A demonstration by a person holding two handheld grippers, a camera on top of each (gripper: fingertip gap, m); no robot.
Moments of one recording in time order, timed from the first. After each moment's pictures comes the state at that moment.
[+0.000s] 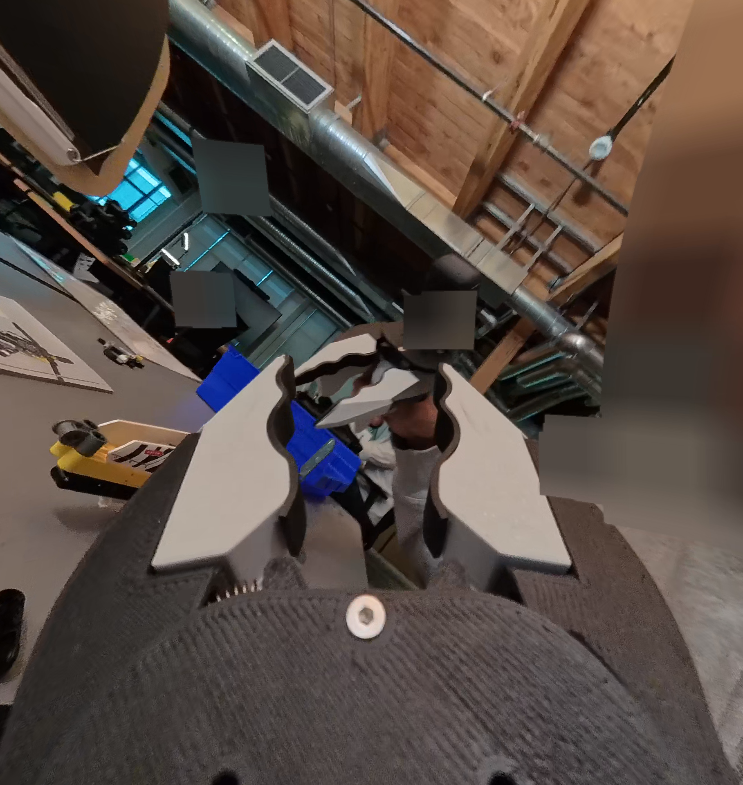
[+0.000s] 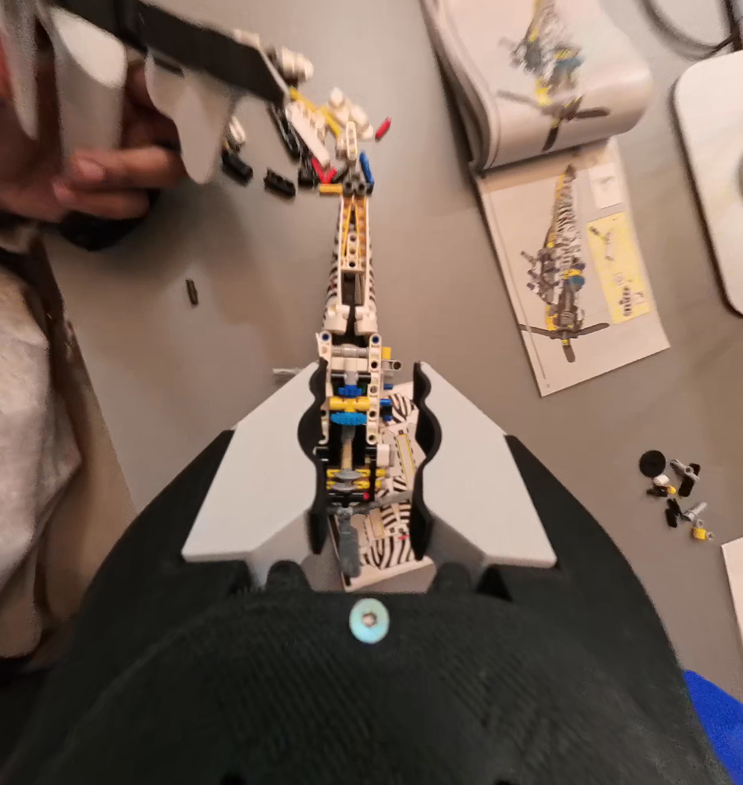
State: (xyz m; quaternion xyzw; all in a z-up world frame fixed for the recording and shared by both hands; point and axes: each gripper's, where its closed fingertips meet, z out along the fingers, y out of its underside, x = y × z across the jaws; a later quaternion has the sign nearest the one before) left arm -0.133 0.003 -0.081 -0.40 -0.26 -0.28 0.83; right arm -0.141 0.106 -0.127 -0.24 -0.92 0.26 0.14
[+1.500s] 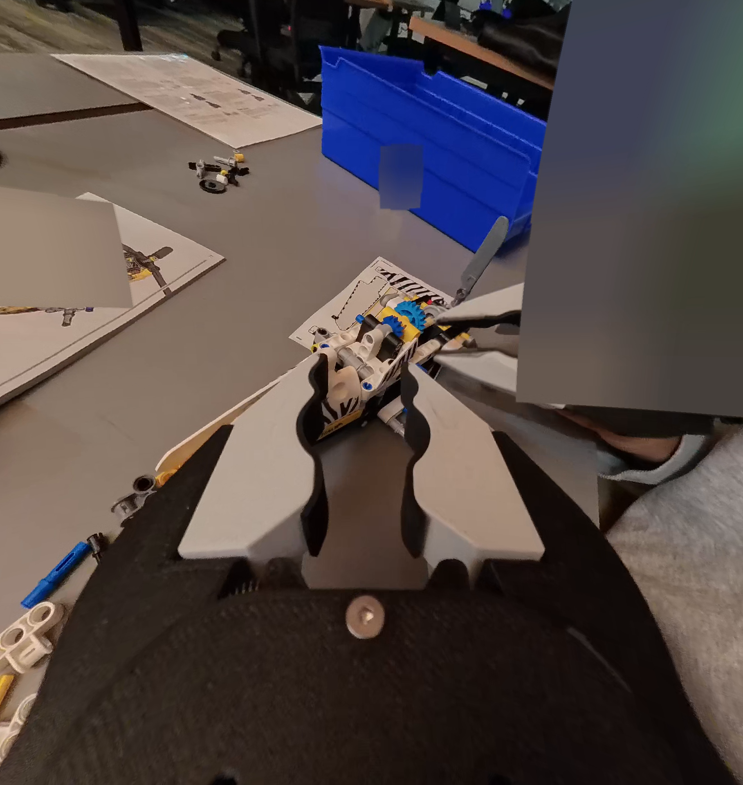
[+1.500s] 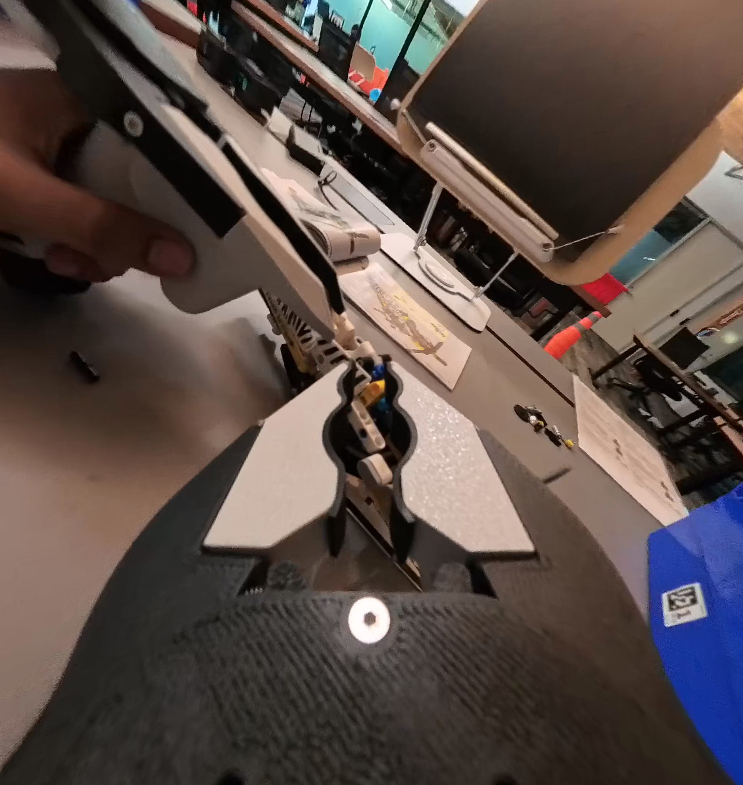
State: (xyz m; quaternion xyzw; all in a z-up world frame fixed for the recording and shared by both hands) left arm -0.132 0.090 -0.165 -0.80 -0.14 -0.05 0.58; right arm -0.111 0.106 -0.155 -0.30 -0.70 0.36 0.54
